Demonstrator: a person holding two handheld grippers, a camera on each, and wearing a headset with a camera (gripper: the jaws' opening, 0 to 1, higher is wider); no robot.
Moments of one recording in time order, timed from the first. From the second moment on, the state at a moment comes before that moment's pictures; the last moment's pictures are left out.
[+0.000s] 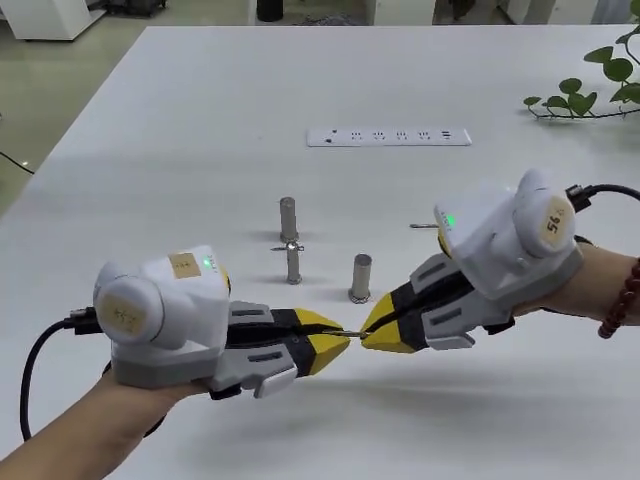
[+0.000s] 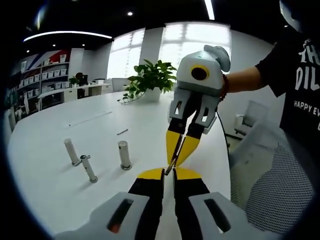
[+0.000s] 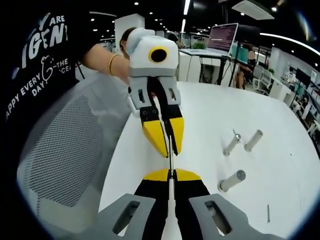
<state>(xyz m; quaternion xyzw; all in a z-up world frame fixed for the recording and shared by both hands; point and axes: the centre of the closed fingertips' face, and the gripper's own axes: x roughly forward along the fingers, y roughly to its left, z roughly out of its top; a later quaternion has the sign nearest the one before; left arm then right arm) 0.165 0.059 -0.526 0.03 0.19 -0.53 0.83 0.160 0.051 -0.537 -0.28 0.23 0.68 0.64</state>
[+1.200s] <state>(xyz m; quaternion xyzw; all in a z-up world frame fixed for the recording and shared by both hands) 0.235 0.058 -0.557 0.04 0.20 -0.38 0.90 0.236 0.000 -0.551 -0.30 0.27 0.58 0.71</state>
